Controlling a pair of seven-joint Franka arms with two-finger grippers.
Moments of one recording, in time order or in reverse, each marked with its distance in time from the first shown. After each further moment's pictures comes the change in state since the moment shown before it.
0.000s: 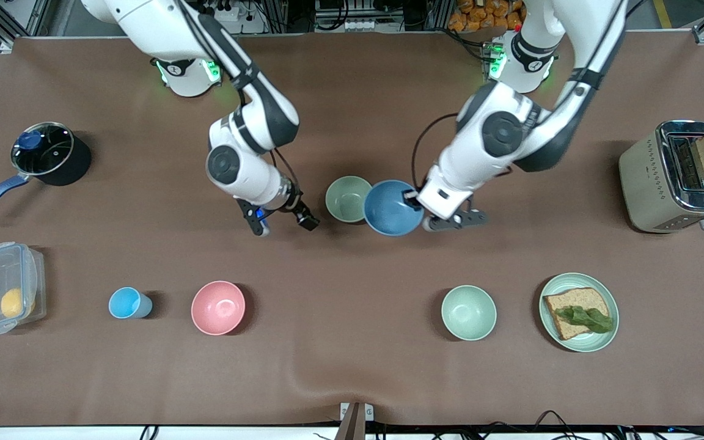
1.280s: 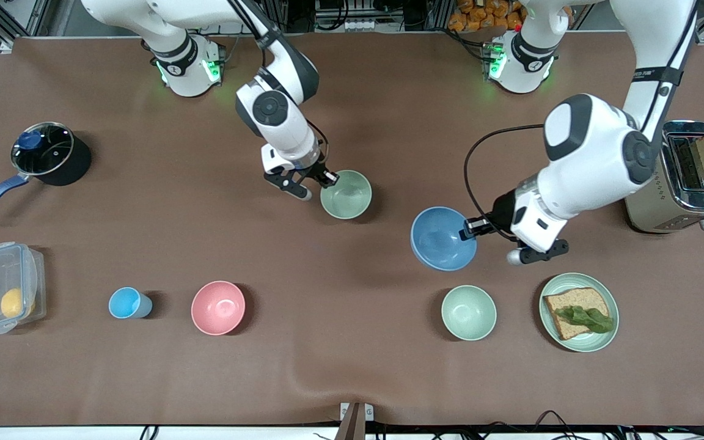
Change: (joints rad) left arm 0.231 -0.024 0.006 0.108 -0.206 -0.049 0.248; right arm 0.160 -0.074 0.046 -0.148 -0.314 0.166 -0.104
